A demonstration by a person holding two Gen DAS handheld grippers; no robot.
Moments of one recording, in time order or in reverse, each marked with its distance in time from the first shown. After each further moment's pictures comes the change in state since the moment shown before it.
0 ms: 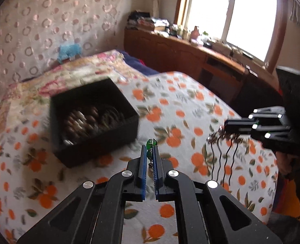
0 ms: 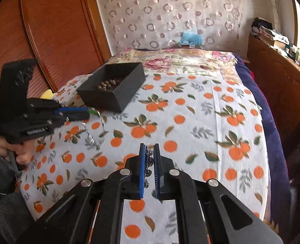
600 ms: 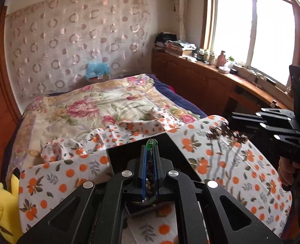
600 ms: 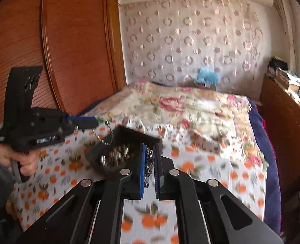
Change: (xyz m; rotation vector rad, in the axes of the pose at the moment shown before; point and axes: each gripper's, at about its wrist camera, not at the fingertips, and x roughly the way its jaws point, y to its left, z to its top) left arm -0.017 0.074 0.069 -0.057 -0.133 0.169; right arm 0.029 0.031 0.131 -0.155 -0.214 0.035
